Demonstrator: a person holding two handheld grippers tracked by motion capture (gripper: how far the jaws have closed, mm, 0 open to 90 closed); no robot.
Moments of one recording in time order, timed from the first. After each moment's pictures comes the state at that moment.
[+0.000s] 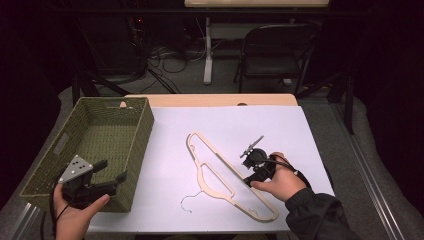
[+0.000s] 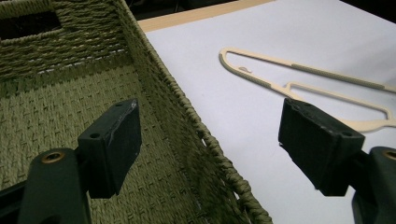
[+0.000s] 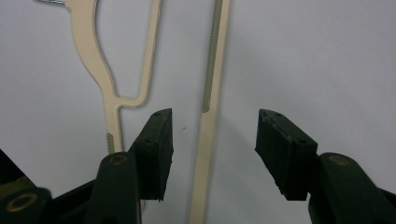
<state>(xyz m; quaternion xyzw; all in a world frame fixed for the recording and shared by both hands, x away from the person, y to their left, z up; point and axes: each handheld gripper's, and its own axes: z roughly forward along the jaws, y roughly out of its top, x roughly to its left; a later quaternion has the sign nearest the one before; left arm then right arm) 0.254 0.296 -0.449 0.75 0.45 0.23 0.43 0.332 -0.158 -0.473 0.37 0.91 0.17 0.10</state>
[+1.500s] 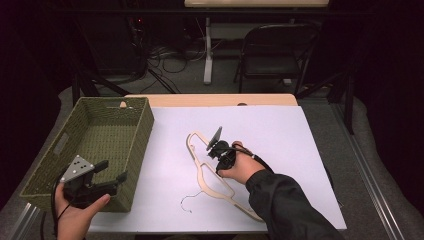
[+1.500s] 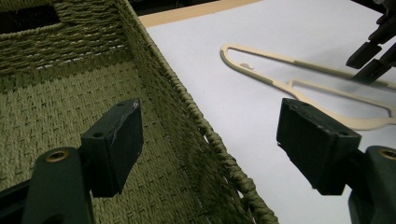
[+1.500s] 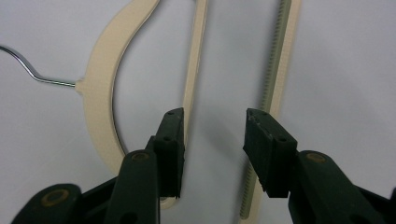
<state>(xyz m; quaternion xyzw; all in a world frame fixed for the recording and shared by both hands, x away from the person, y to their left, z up) 0.256 0.296 -0.453 0.75 0.45 0.23 0.43 0.384 -0.070 -0.497 0.37 0.93 0.08 0.05</state>
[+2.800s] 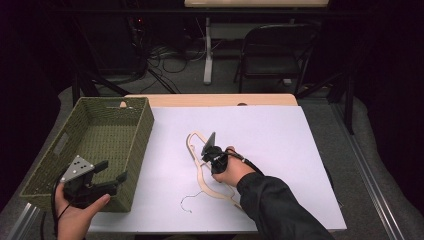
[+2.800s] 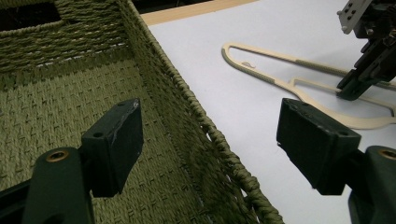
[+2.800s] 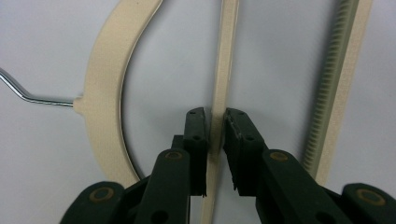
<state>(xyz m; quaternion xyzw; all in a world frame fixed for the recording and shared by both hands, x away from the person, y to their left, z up) 0.257 0.297 -0.455 0.75 0.45 0.23 0.43 0.389 -0.051 -0.525 0.40 0.92 0.04 0.01</state>
